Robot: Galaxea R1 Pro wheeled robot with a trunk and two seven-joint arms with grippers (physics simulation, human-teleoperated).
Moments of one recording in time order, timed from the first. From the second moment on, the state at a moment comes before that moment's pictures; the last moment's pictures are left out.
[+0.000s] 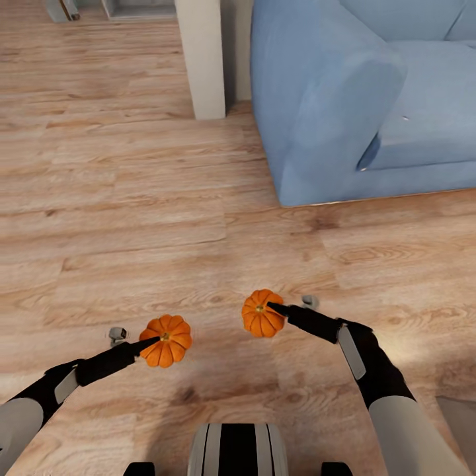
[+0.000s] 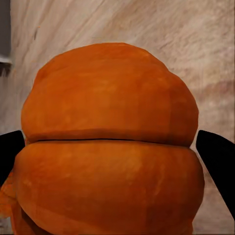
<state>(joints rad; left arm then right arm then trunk) -0.79 0.36 -0.22 -0.23 0.66 0.32 -1.43 -0.67 -0.03 -0.13 -0.94 -0.32 0.63 0.76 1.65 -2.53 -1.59</state>
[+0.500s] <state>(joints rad) -0.79 0.44 -0.22 -0.22 0.67 0.34 -1.42 -0.67 0.05 0.05 -0.90 -0.32 0.45 0.34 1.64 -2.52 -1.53</state>
